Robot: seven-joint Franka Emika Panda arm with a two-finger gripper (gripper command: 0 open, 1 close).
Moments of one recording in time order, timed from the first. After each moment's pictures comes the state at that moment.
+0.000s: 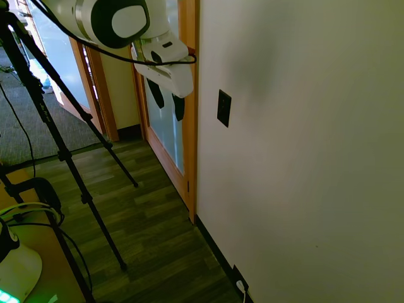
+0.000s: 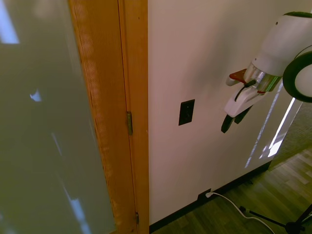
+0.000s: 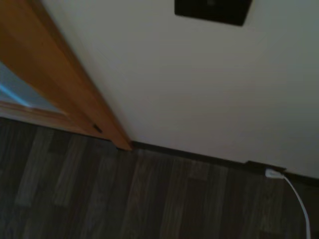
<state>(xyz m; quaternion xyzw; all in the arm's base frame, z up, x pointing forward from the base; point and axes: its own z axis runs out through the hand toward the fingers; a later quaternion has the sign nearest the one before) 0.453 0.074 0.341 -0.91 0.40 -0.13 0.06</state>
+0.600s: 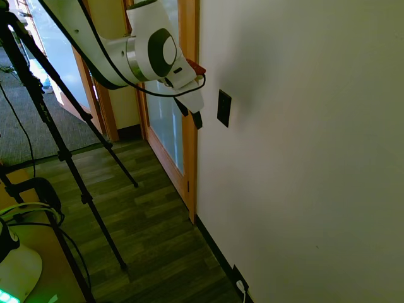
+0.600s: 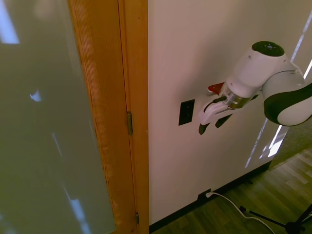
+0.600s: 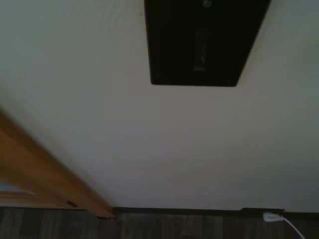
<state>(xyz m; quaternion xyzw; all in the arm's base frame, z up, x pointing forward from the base) 0.516 0.091 0.280 -0.86 0.47 -0.19 0.06</state>
